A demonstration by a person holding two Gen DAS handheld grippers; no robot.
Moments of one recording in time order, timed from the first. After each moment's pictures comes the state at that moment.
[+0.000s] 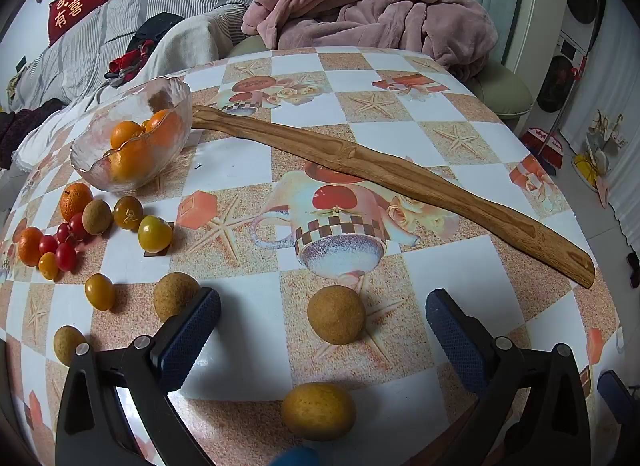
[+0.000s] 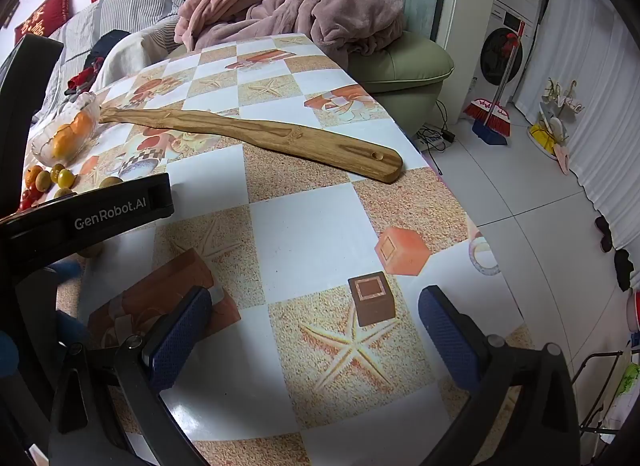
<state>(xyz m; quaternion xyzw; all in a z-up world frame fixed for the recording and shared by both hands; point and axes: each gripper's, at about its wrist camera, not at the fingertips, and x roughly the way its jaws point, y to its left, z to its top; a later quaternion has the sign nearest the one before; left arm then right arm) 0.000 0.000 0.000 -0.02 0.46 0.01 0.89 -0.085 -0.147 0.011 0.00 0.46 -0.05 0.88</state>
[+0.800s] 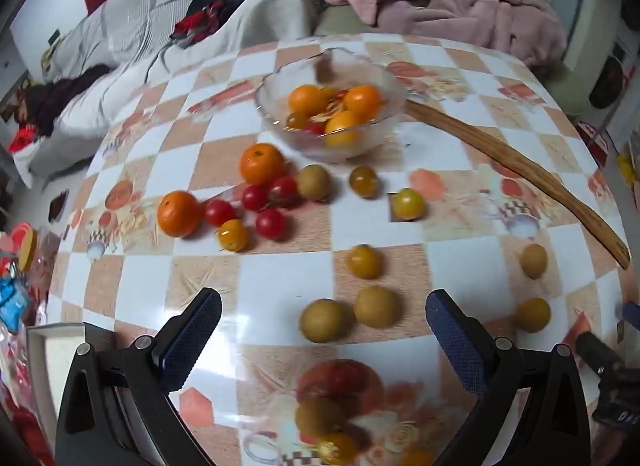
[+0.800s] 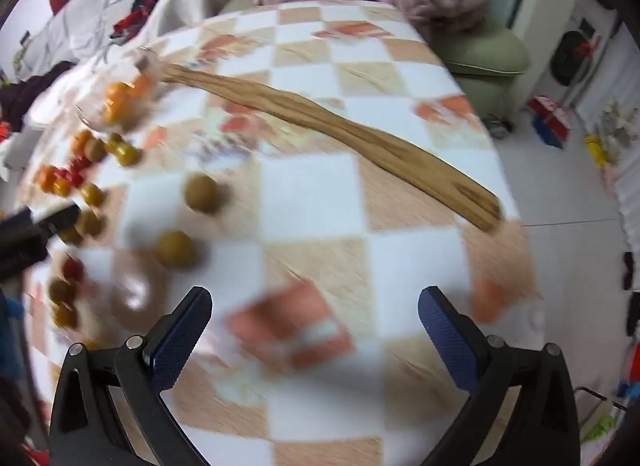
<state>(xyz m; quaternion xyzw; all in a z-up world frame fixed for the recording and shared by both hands) -0.032 0.146 0.037 -0.02 0.52 0.09 0.85 -0.032 -0.092 0.033 -0.02 0.56 0.06 0.83</state>
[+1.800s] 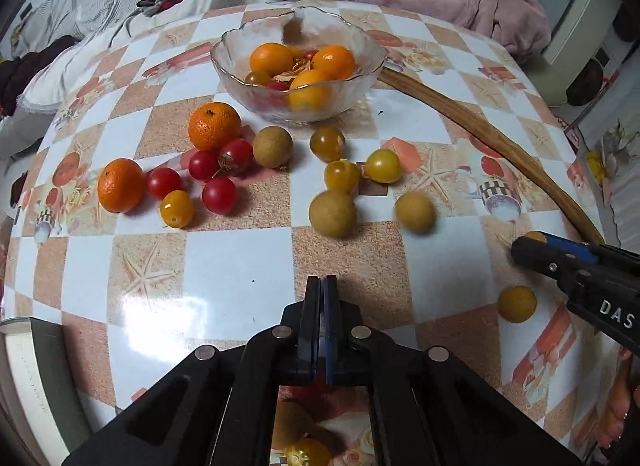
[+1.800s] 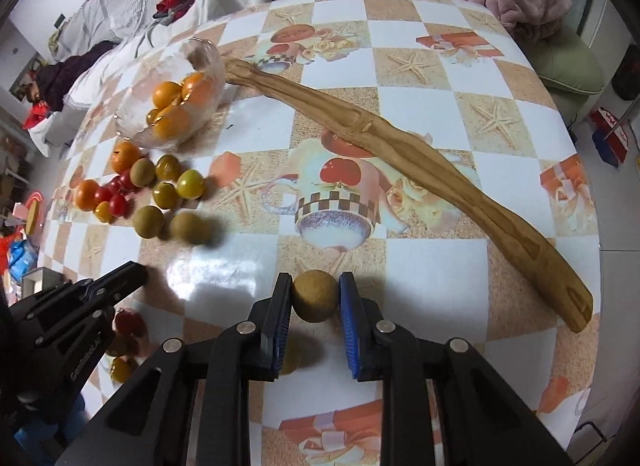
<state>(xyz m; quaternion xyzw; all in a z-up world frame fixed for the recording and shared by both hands) -0.024 0.141 0.017 -0.06 0.56 0.02 0.83 0.023 -0.034 0.030 0.00 0.59 0.15 0.79</state>
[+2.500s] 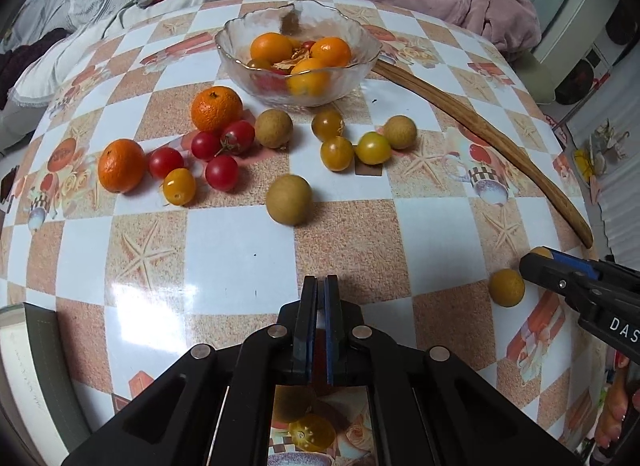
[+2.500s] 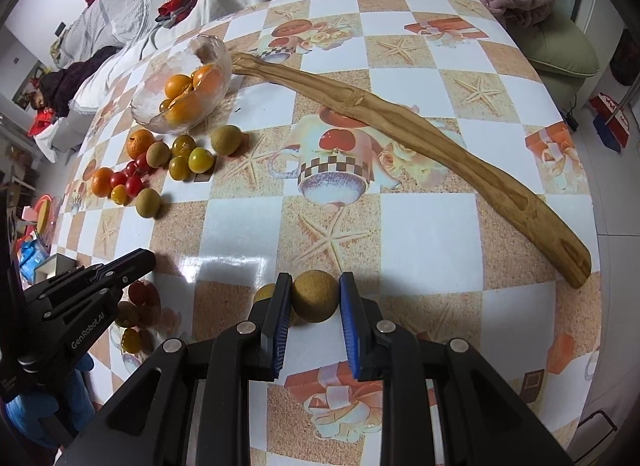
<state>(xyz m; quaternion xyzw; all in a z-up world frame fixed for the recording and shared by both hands) -0.037 0.145 0.018 -0.08 0.56 0.00 0.82 -0.002 -0.046 0.035 0.01 0.60 0.16 0.79</state>
